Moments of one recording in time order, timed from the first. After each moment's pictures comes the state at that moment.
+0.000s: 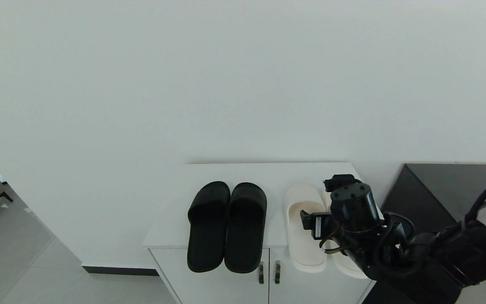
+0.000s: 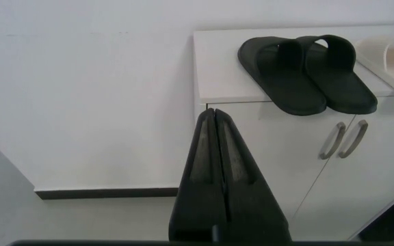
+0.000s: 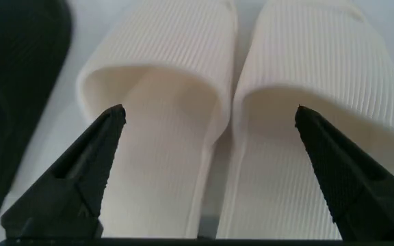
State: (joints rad) left arm 0.00 0.00 0.00 0.00 -0.01 0.02; right arm 0.74 1.98 -0.79 -0.72 -0.55 0.34
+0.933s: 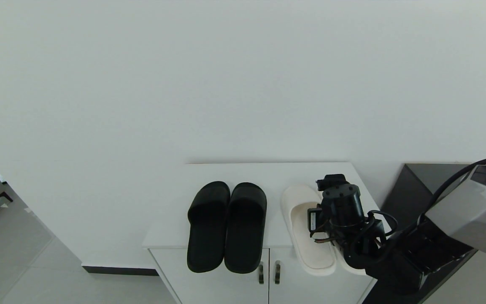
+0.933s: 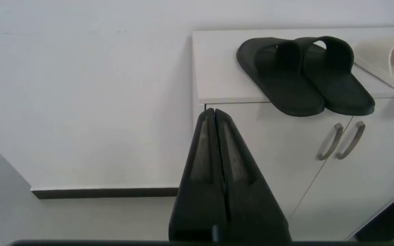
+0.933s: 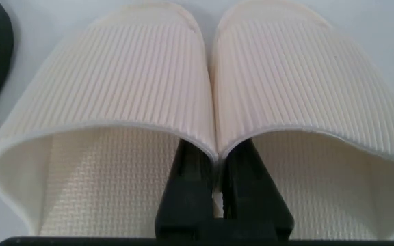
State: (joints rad) left arm 0.00 0.00 0.00 0.00 -0.01 0.01; right arm 0.69 2.11 -0.86 -0.84 -0.59 0.25
